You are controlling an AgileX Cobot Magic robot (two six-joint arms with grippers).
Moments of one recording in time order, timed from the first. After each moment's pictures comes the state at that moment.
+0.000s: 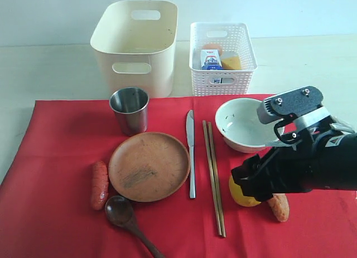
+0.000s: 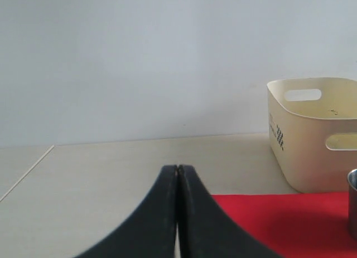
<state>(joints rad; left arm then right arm) 0.02 0.01 0.00 0.10 0.08 -0.01 0.56 1.32 -0.40 0.78 0.13 -0.61</state>
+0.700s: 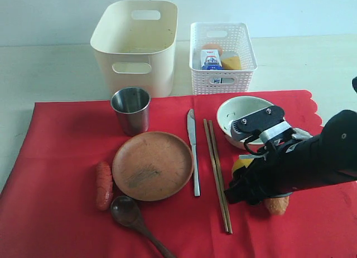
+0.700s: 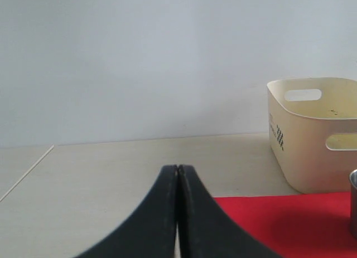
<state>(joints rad) 0.02 0.01 0.00 0.10 0.08 -0.01 0.57 1.64 -0.48 0.79 0.06 -0.67</state>
